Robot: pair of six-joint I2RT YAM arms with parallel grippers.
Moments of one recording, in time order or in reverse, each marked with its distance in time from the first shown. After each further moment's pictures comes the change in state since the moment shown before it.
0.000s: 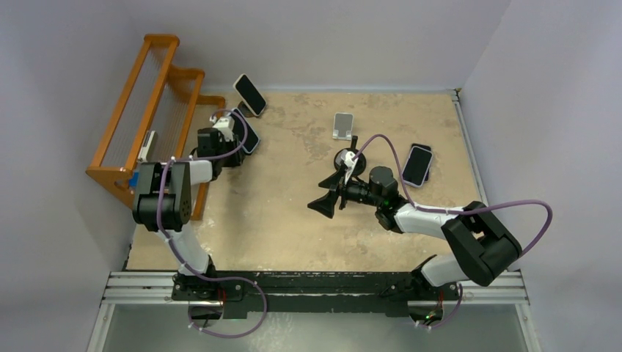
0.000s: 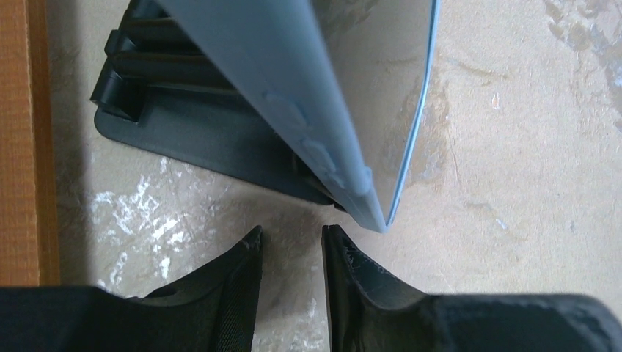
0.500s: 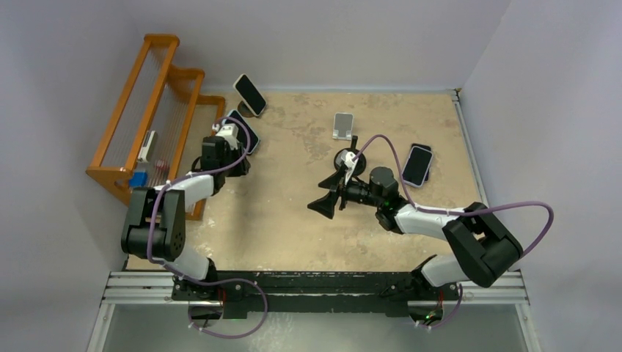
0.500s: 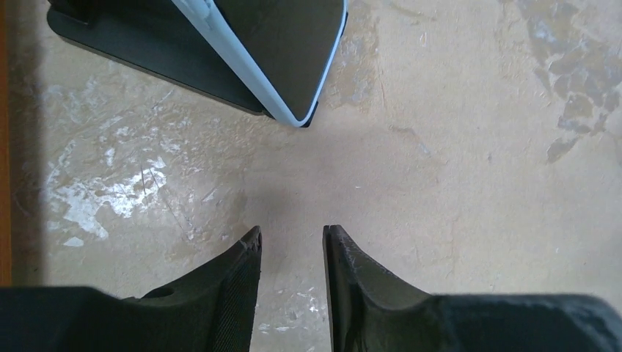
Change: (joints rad) left arm -0.095 -0.245 -0.149 -0.114 -0.075 -0.089; right arm 0.006 -0.004 -0.002 0.005 -0.002 0.001
